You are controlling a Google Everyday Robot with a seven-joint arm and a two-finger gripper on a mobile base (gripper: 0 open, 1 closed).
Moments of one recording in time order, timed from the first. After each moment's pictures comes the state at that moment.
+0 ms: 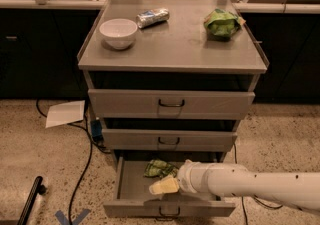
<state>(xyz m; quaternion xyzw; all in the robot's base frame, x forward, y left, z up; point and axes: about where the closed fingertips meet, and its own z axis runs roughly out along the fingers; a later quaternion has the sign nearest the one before) 0.486 -0.041 0.479 -0.28 0.88 0.23 0.30</state>
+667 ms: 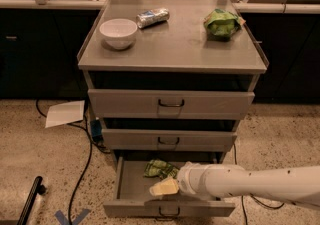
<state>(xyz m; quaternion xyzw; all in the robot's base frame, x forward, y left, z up) 0.485 -0.043 0.467 -0.28 0.89 0.22 0.29</state>
